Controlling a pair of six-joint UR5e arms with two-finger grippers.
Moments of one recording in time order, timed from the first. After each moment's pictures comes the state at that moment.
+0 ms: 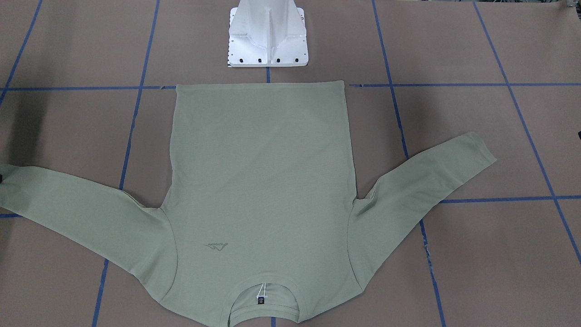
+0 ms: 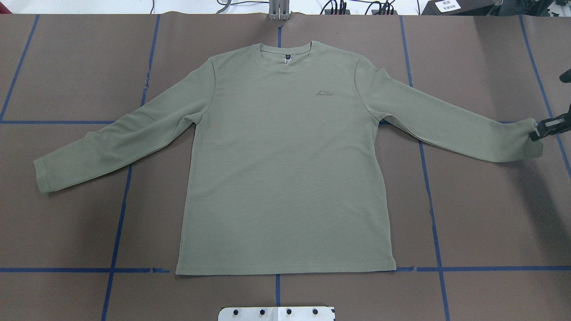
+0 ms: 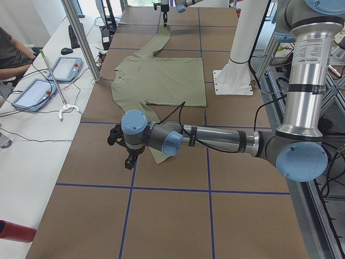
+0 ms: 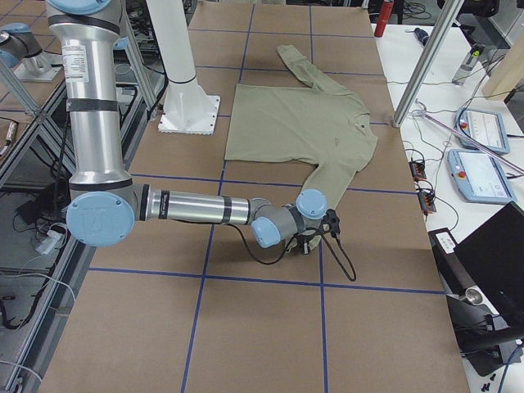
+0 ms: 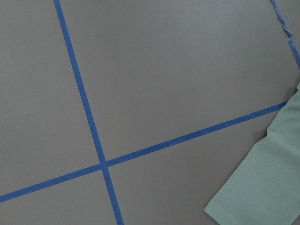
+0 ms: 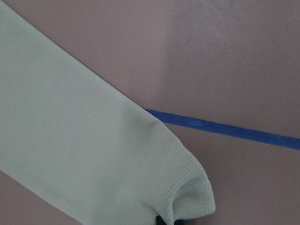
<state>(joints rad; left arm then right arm) -1.49 -1.62 -1.61 -1.84 -2.44 0.00 1.26 -1.52 1.43 -1.03 2.43 0.34</state>
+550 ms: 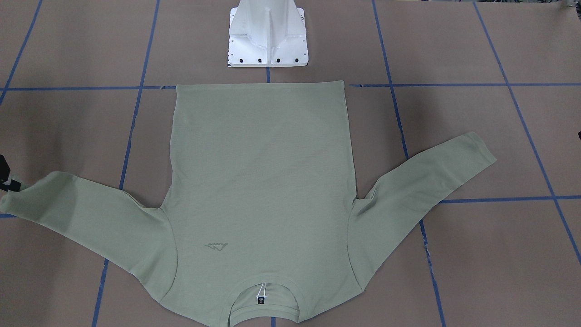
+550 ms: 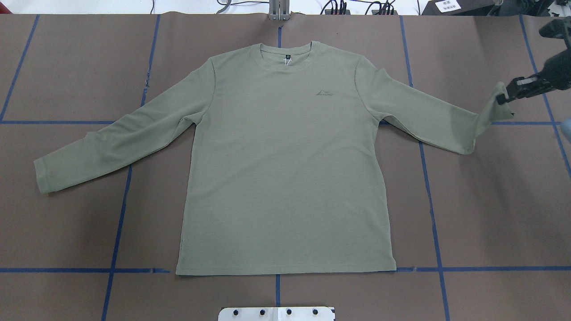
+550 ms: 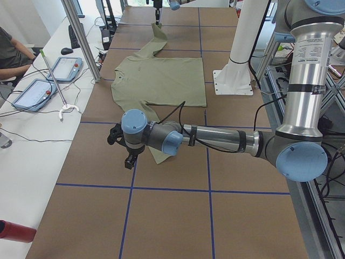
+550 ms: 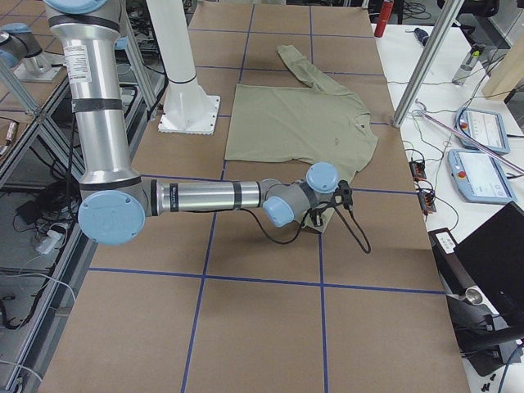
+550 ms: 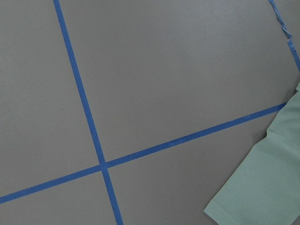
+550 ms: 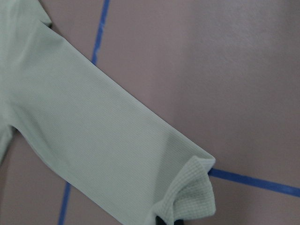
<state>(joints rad) -1.49 -1.62 -1.61 -1.84 -2.44 0.00 1.23 -1.36 1.50 -1.03 2.49 0.59</state>
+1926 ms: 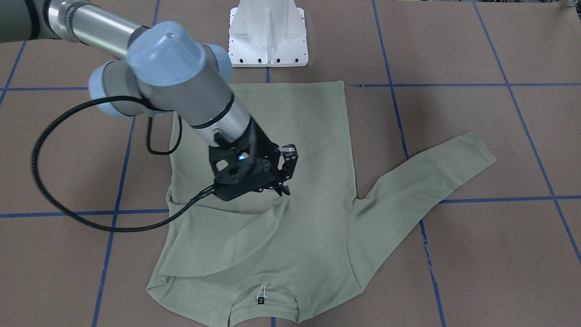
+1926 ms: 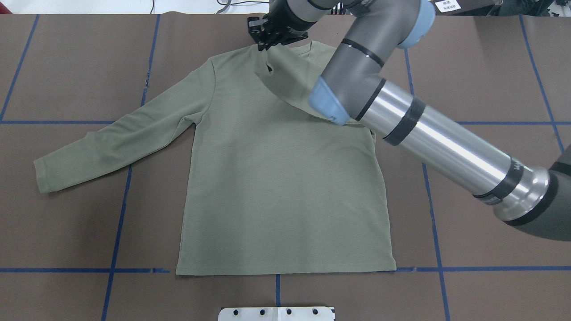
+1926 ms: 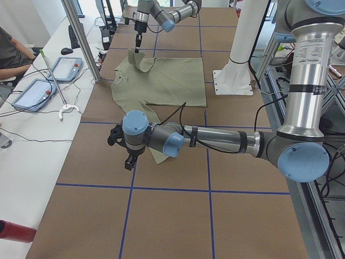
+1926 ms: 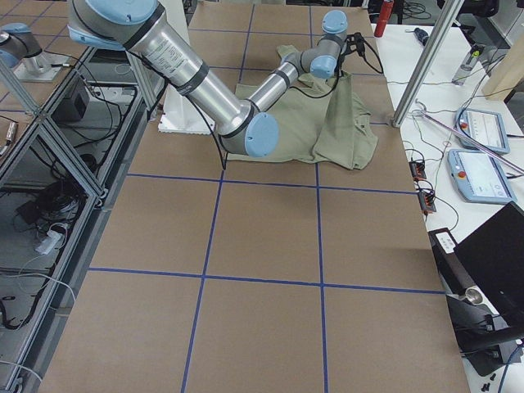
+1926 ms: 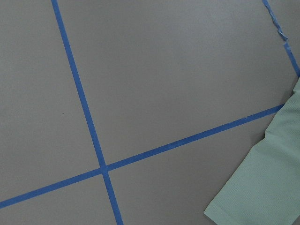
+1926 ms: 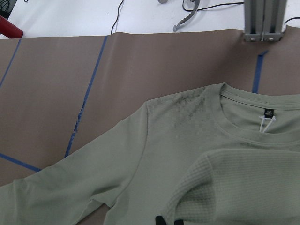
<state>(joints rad) -1.50 -1.61 -1.61 -1.86 -2.43 0.00 0.79 -0.57 1.30 -1.10 2.06 1.04</state>
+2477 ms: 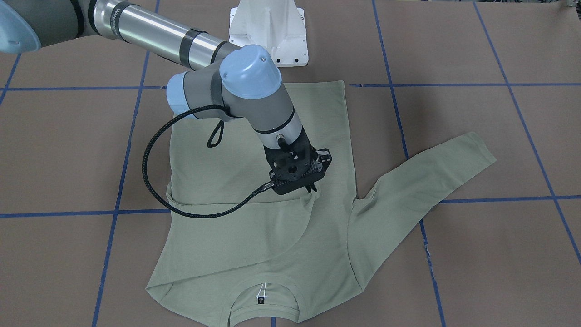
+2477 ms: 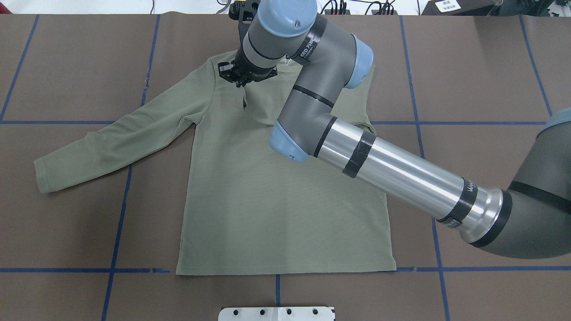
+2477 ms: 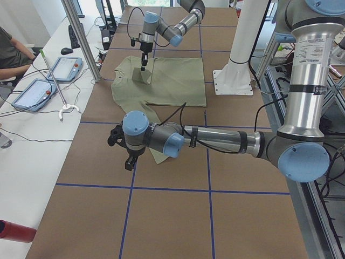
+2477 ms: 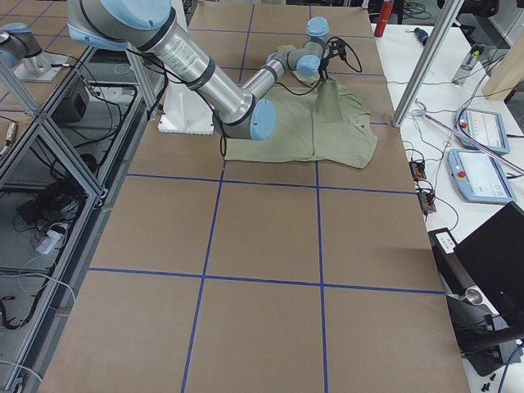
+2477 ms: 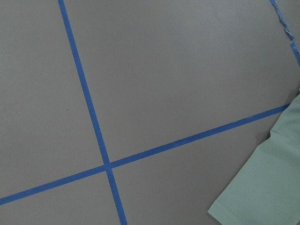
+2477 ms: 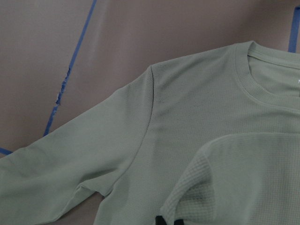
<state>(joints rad) -1.50 -1.61 -1.61 -1.86 -2.43 0.00 0.68 -0.50 1.13 -1.10 1.95 1.04</state>
